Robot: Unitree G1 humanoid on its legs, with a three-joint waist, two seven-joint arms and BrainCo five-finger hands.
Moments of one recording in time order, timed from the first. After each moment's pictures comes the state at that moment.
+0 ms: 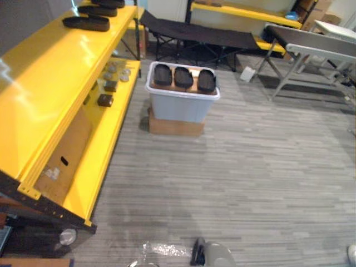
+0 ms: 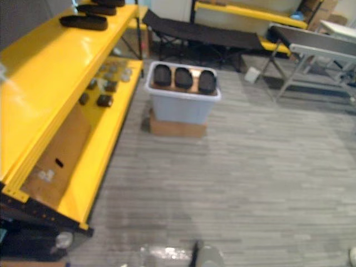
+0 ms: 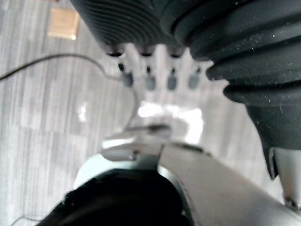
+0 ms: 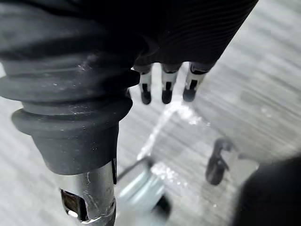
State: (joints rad) left arm 0.05 0.19 0.02 1.15 -0.20 0.28 -0.07; right arm 0.19 -0.02 -0.47 1.17 0.45 0.30 0.06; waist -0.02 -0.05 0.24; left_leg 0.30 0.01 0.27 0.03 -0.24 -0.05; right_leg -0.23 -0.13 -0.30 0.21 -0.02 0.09
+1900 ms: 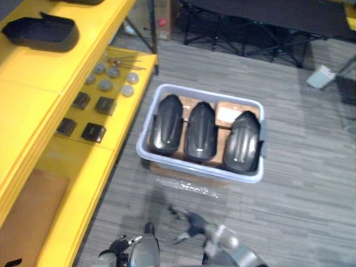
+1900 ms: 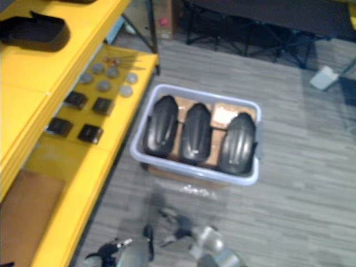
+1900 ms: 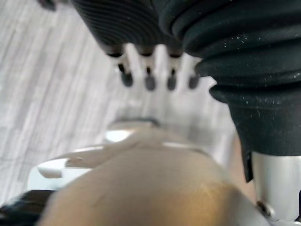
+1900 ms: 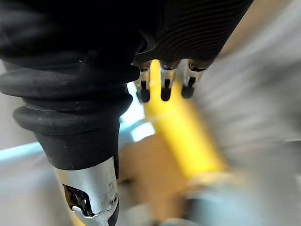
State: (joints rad) left arm 0.00 0.20 -0.09 1.06 -0.18 0.02 -0.01; right arm -0.18 -0.09 0.64 0.34 0.05 -0.31 0.28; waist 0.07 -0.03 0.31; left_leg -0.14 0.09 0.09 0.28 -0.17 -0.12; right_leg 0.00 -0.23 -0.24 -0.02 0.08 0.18
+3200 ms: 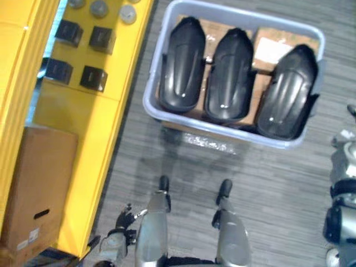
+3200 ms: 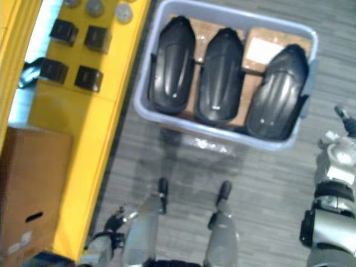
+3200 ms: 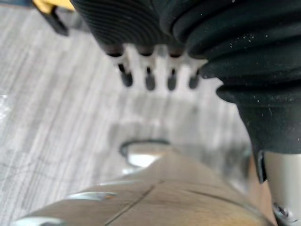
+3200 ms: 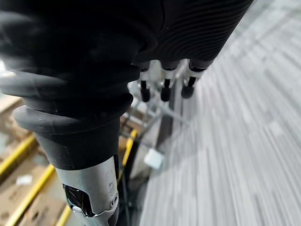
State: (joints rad) left arm -0.04 0.18 -0.12 0.93 -0.27 -0.13 0.08; right arm -0.74 -0.77 -0.24 0.97 0.40 -0.17 -0.46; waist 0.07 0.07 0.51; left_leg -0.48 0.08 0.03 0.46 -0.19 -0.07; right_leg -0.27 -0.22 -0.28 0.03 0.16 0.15
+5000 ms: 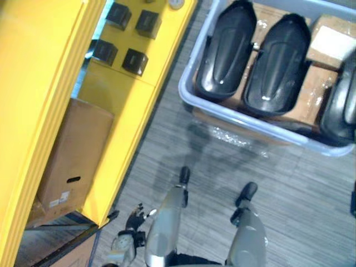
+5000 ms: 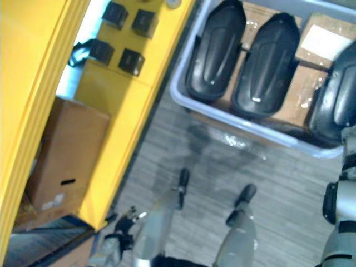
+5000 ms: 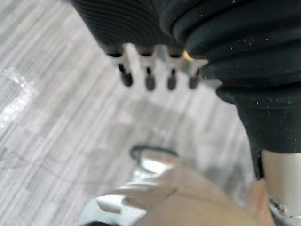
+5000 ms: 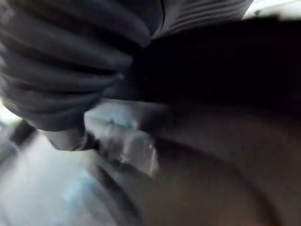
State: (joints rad) left arm 0.00 0.17 -0.24 0.87 -0.41 -0.17 0.06; right arm -0.97 -0.93 0.01 1.11 -0.10 0.22 -0.45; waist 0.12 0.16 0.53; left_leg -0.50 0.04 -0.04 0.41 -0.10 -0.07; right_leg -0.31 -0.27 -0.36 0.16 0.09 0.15
